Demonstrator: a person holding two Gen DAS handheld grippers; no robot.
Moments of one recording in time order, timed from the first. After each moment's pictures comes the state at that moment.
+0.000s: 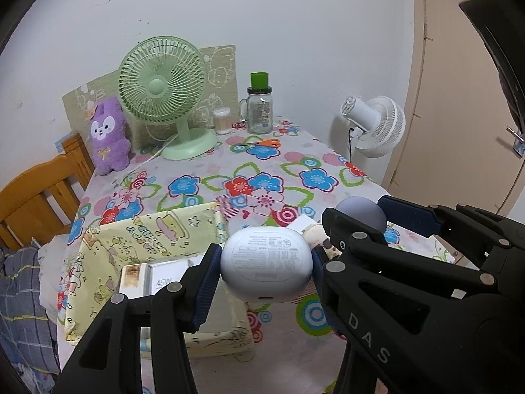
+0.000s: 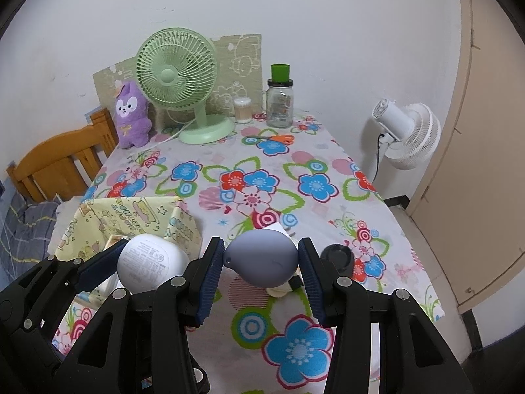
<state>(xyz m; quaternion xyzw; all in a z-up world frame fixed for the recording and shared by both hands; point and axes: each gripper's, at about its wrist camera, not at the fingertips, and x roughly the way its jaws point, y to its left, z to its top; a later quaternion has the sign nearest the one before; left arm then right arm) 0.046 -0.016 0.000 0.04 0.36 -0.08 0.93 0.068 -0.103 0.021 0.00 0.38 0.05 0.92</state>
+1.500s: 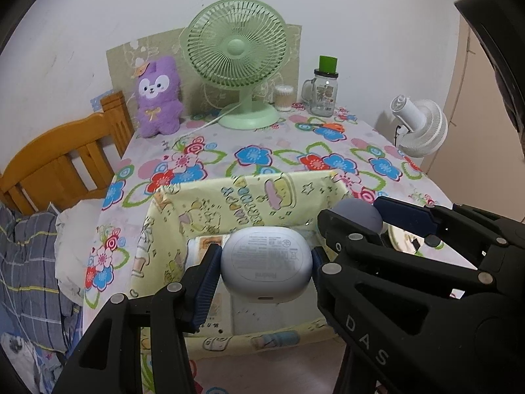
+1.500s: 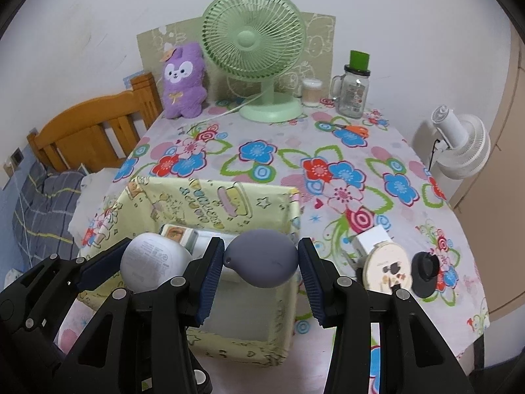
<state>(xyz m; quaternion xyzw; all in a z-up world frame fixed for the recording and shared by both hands) 0.055 0.094 -0.027 0.00 0.39 -0.02 0.92 0.092 0.016 -0.007 -0.03 0.42 0.12 0.90</state>
